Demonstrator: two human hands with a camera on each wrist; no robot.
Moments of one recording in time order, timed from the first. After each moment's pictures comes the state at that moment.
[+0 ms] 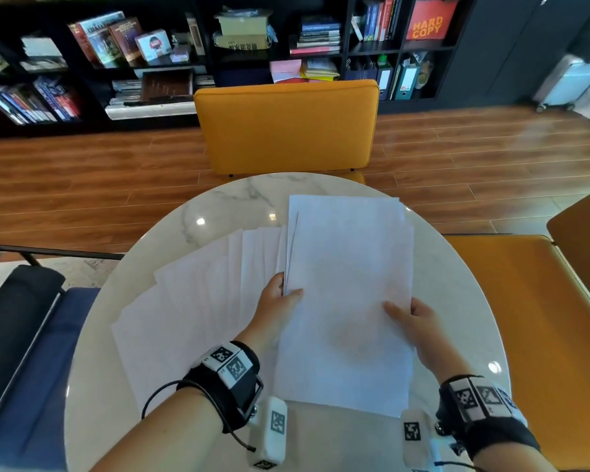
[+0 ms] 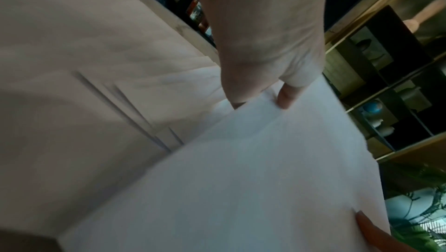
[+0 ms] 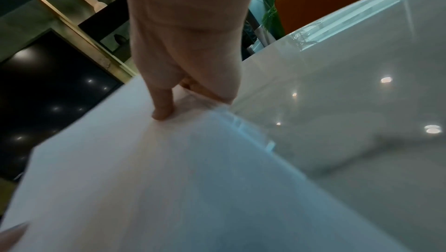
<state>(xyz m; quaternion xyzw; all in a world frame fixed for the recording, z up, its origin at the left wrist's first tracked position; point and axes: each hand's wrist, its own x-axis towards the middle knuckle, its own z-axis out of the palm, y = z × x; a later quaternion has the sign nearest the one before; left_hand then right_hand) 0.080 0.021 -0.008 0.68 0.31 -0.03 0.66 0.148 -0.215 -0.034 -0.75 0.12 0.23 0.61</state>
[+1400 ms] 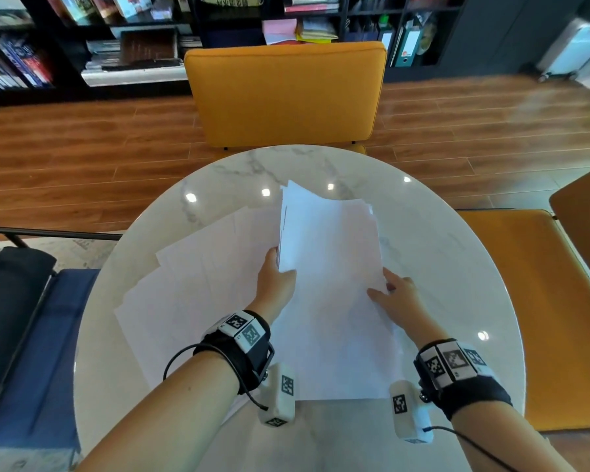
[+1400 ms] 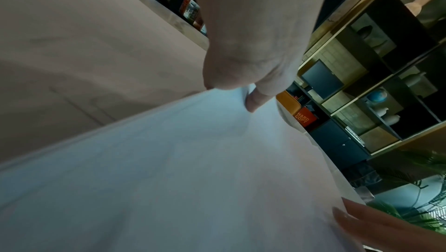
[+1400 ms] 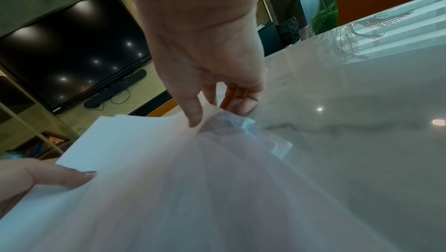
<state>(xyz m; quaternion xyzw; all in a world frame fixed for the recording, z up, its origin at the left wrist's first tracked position) 0.091 0.055 -0.033 0.72 0.33 -0.01 0.61 0.154 -0.165 -0.064 -0.90 0.03 0.25 0.36</state>
